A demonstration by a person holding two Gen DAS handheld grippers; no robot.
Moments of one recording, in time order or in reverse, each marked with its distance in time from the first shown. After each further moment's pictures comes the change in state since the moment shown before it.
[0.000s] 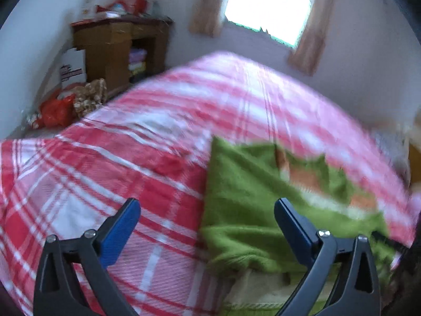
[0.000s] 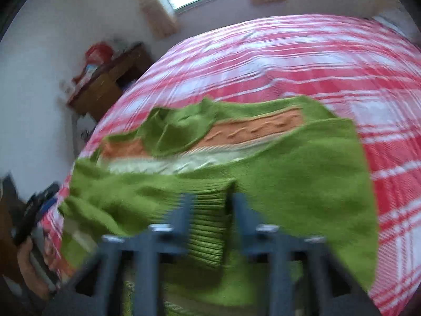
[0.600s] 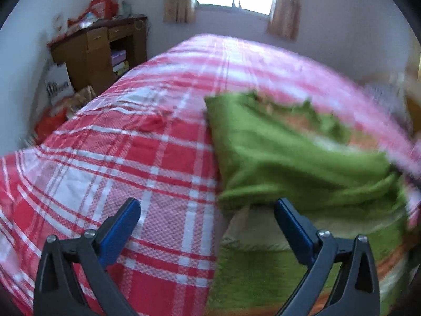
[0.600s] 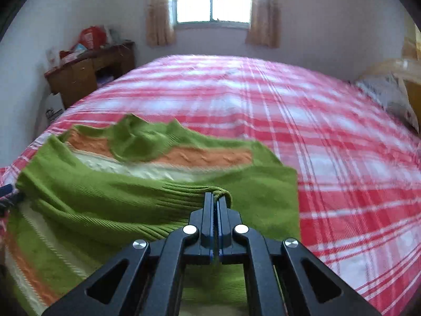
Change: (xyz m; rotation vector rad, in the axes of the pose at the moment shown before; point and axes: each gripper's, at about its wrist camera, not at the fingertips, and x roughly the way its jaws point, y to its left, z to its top) left arm -0.034 -0.009 -0.035 0.095 0.001 -0.032; right arm -0.026 -0.006 -0.004 -0.181 -0.140 -0.304
